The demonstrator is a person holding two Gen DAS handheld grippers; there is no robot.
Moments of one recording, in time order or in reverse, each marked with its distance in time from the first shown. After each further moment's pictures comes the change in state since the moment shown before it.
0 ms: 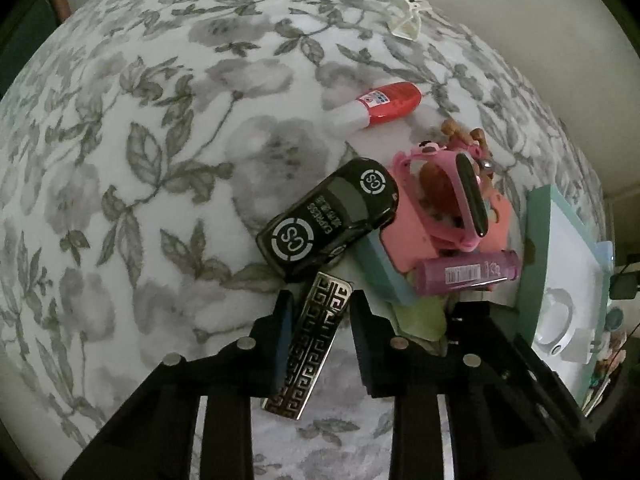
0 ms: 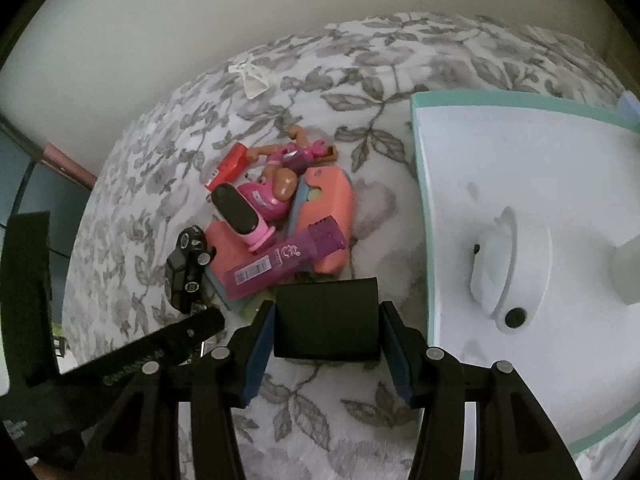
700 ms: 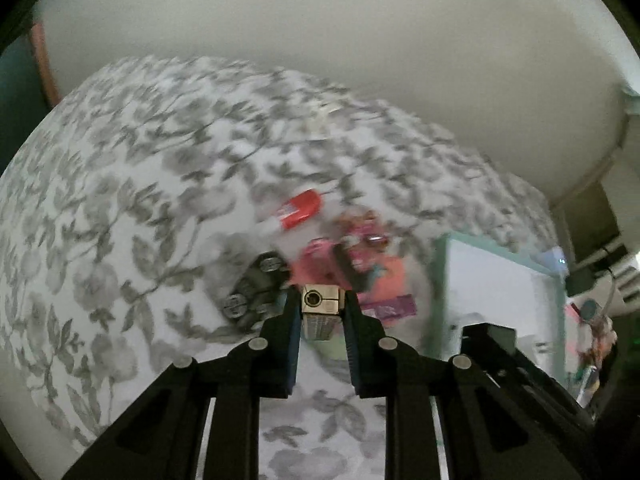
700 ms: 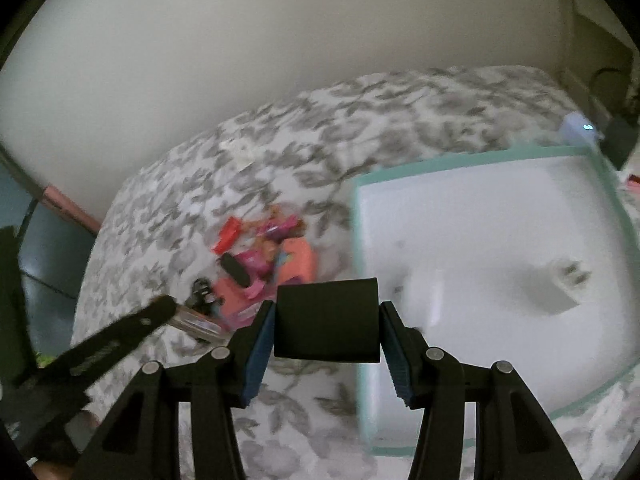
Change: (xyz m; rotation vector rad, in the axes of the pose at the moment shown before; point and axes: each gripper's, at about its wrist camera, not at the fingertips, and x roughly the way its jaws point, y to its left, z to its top) left arm -0.098 -0.036 -0.003 0.157 -0.276 -0.094; right arm -0.076 -0.024 0.009 0.068 -0.165 -0.049
